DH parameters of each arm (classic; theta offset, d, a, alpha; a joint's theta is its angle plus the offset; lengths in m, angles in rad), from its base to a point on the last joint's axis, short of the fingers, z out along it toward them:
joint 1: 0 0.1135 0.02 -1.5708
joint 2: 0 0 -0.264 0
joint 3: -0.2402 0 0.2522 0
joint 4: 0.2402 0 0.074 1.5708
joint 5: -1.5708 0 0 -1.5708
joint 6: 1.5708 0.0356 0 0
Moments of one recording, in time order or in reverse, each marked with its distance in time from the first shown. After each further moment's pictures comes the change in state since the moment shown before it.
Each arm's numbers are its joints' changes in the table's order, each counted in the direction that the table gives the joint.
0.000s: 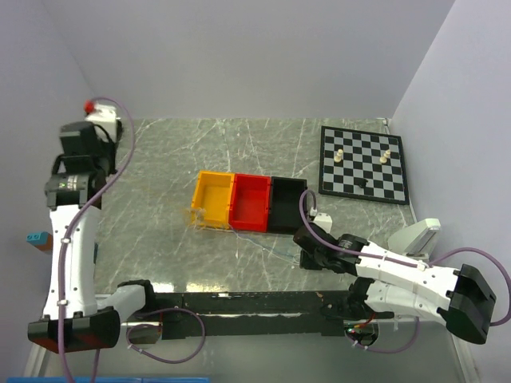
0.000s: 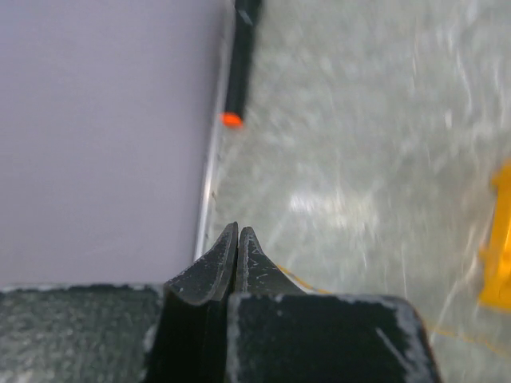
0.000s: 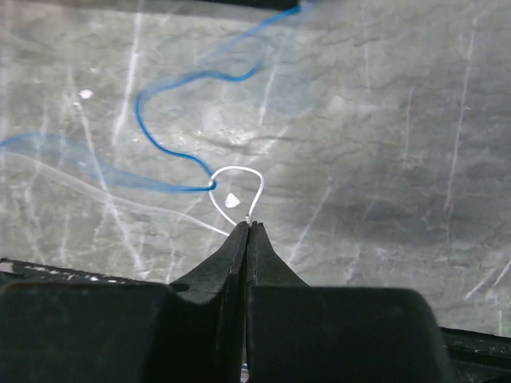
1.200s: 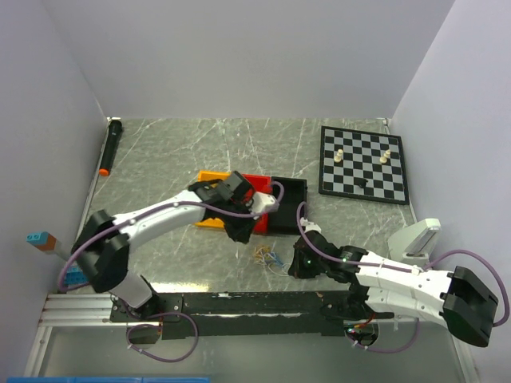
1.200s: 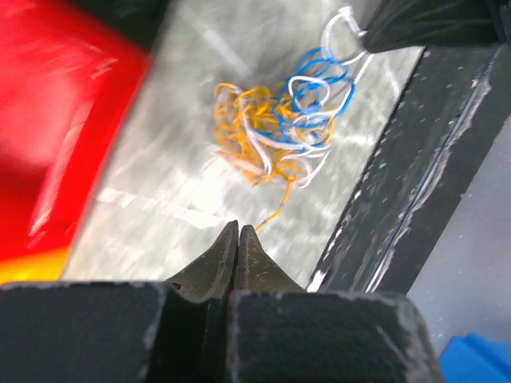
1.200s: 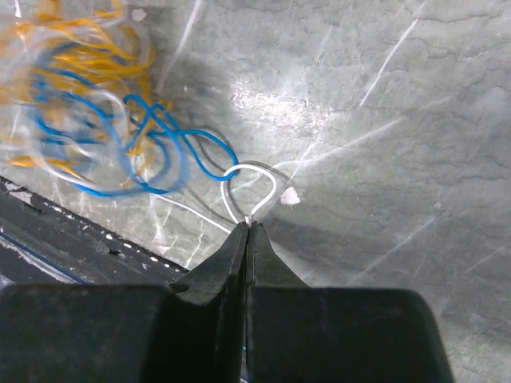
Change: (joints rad) left arm -0.905 0.499 0.206 -0.138 -0.617 -0.116; right arm 0.000 -0.036 0.205 -0.327 0.231 -0.093
